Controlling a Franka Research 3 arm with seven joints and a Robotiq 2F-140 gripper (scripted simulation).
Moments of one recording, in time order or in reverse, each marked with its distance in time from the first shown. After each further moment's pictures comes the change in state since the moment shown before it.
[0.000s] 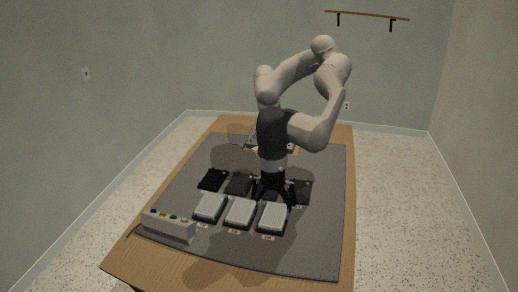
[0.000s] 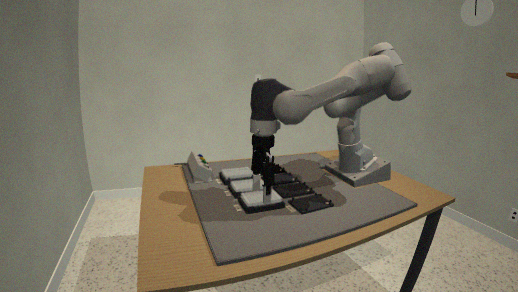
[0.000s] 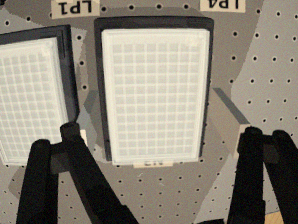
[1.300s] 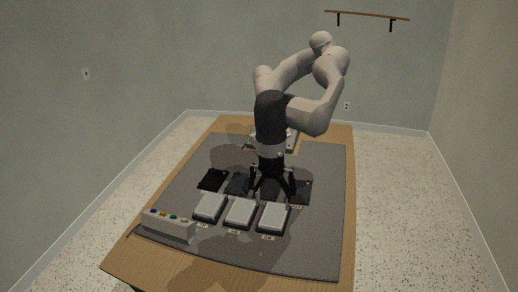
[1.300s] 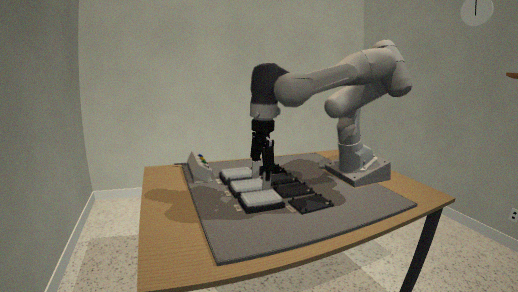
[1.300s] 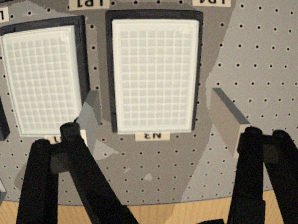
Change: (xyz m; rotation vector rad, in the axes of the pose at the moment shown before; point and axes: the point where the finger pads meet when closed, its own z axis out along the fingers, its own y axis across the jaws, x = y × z) arm -0.003 -0.003 -0.051 0.002 -0.010 -0.008
